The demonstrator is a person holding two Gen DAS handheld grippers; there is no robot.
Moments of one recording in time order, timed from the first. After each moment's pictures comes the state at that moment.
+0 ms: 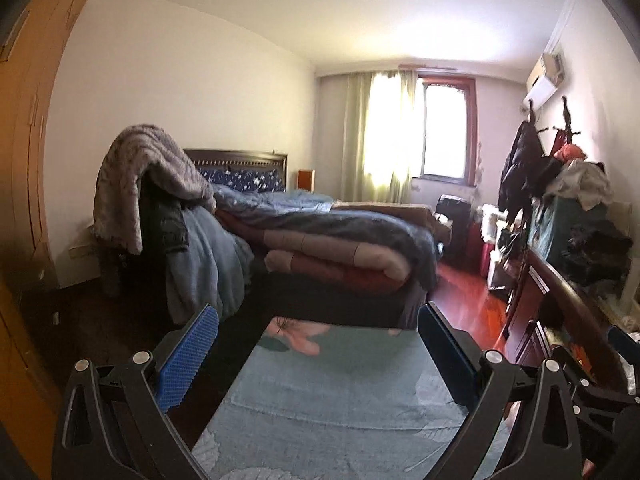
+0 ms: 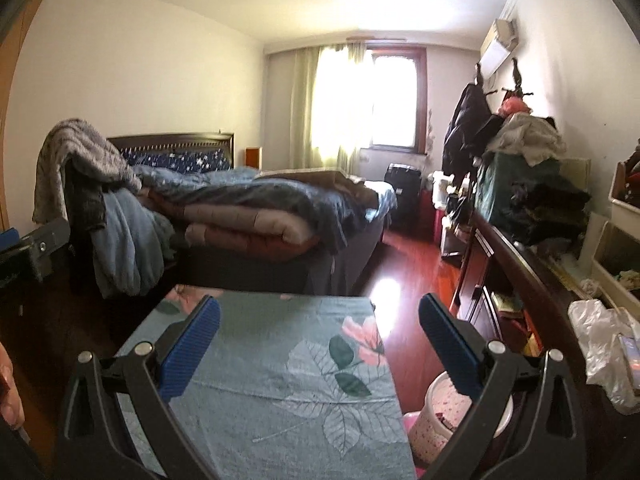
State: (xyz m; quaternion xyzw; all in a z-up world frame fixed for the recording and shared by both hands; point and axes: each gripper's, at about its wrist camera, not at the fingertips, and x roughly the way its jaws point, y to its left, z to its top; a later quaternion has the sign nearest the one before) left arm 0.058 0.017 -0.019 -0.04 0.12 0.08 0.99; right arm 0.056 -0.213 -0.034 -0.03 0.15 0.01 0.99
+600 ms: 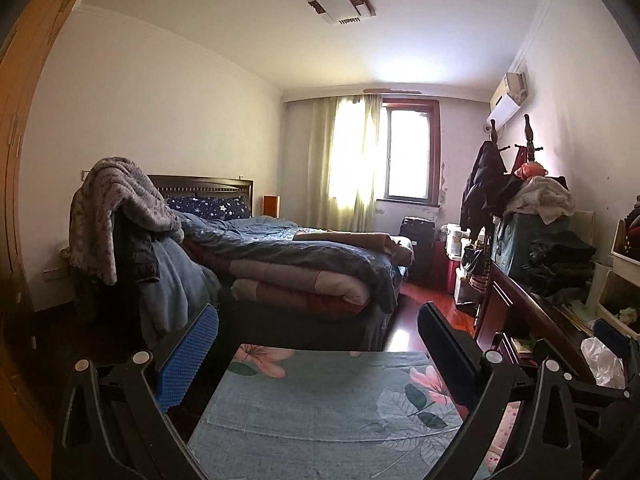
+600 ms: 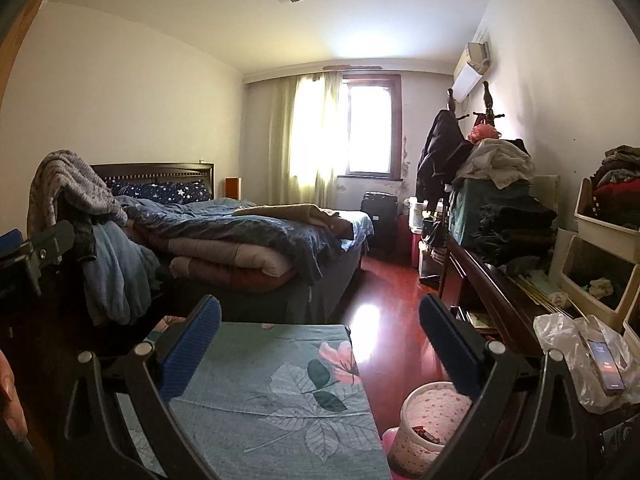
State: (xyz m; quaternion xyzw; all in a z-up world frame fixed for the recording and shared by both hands) left arm 0.025 -0.005 0.011 -0.03 0.08 0.02 1.00; right arm 0.004 -0.230 0.001 -0.02 0.11 -0.03 0.99
